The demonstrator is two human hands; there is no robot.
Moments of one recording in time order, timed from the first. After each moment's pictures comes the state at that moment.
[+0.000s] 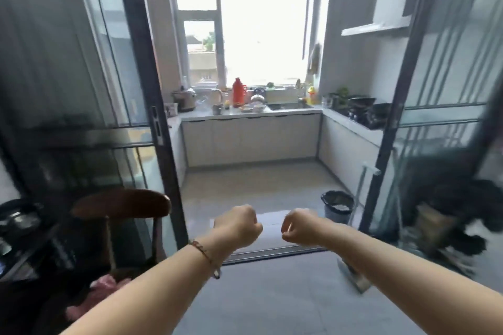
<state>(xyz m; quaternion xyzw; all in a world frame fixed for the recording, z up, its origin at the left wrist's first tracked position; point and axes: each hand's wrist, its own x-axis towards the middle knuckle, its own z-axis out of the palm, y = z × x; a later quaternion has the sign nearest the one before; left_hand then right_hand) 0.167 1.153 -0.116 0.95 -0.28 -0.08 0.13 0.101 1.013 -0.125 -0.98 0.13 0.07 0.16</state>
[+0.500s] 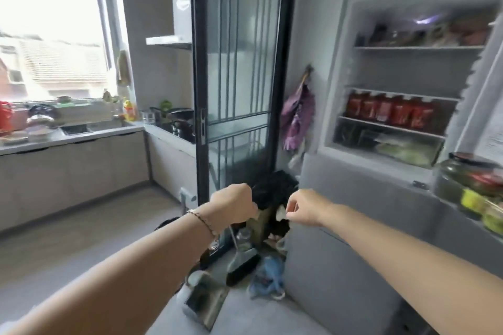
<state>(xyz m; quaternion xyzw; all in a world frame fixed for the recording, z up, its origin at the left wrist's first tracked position) 0.055 0.633 -0.071 0.78 -0.62 -0.07 0.09 -0.107 0.568 -0.071 -0.86 0.48 -0.01 0.14</state>
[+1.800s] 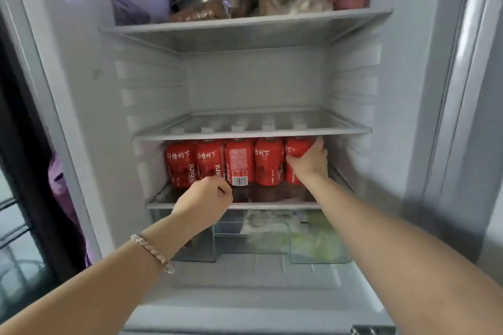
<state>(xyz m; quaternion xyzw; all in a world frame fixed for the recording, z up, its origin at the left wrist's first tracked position) -0.232 -0.104 -0.006 0.52 -0.81 -0.14 0.24 -0.448 -0.123 -0.007 -0.39 0.73 -0.55 0.11</state>
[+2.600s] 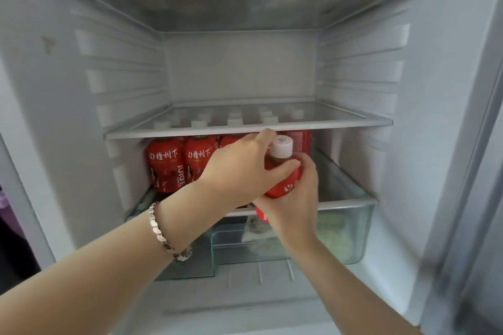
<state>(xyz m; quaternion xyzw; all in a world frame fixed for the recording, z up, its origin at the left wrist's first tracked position) -0.269 -0.119 0.035 0.32 -0.90 0.02 0.31 -0.362 -0.091 -0.054 -0.43 0.57 -0.70 0.02</state>
